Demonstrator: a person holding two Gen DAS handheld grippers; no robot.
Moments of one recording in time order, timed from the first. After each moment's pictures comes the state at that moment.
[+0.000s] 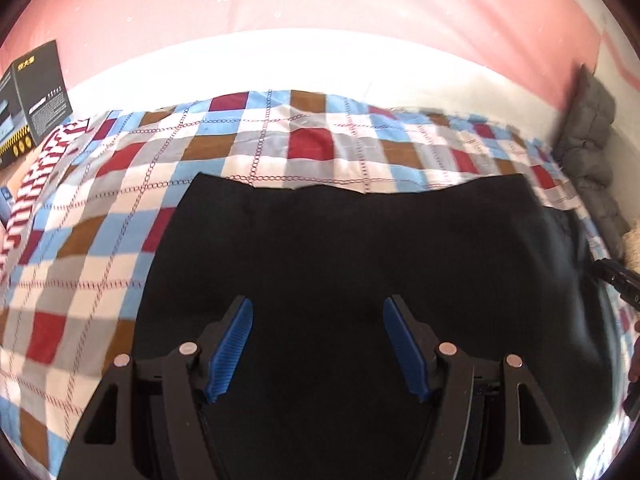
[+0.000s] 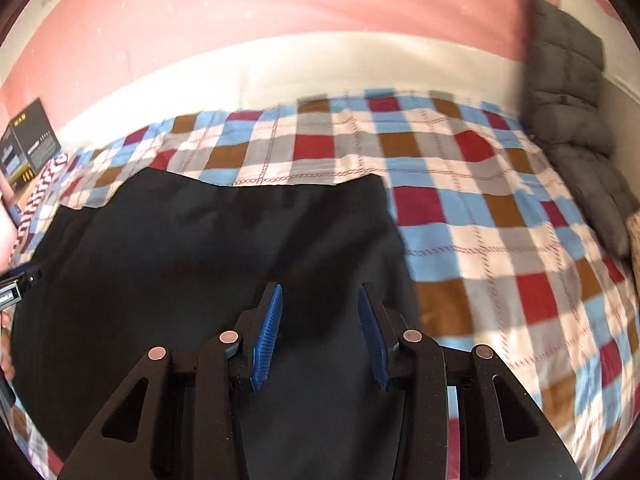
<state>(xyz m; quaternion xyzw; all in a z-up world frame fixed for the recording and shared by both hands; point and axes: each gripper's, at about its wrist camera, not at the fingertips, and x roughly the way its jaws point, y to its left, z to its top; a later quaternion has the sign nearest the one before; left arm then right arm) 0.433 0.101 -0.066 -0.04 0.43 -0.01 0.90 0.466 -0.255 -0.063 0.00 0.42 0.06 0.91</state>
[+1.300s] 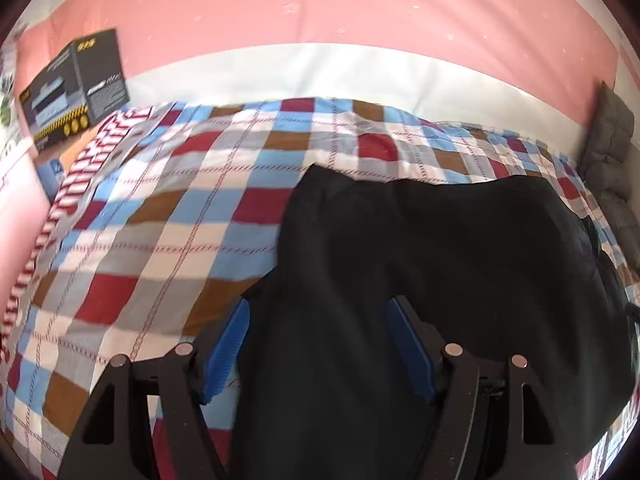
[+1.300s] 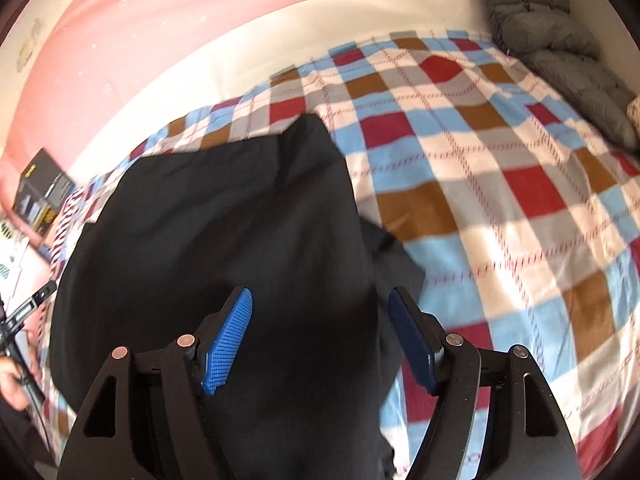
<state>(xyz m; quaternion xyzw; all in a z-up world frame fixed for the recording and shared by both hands) 0.351 0.171 -0.061 -0.06 0.40 0.05 0.91 0.401 -0.330 -0.101 0.12 0.44 0.08 0.88</state>
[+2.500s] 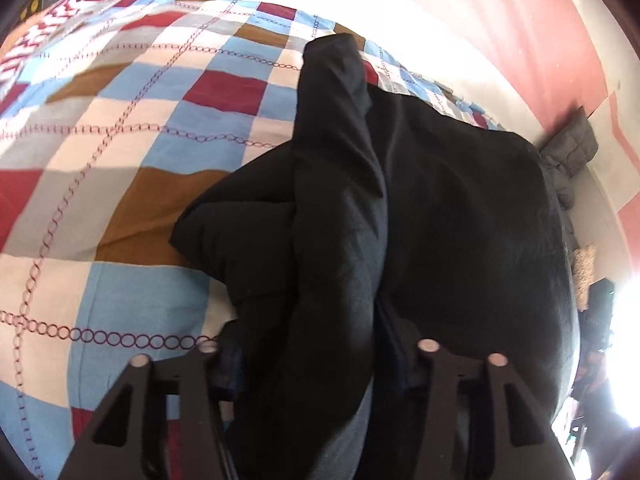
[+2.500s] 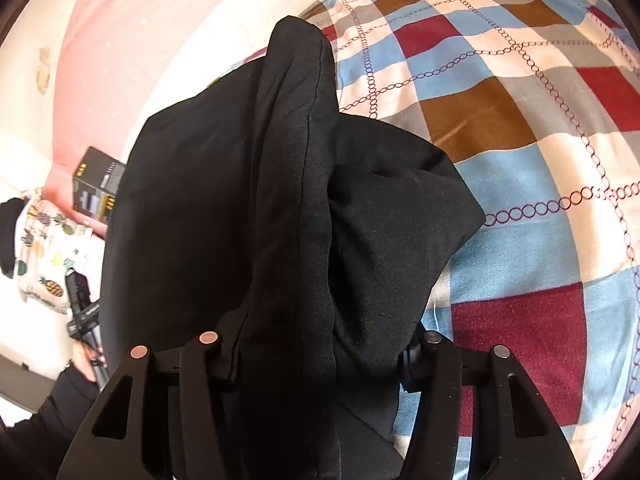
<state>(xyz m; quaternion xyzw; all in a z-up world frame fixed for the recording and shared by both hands) 0.372 0.184 -0.131 -0.18 0.49 -0.09 0.85 0.433 -0.337 -0.166 0.21 0.51 0.21 0.81</state>
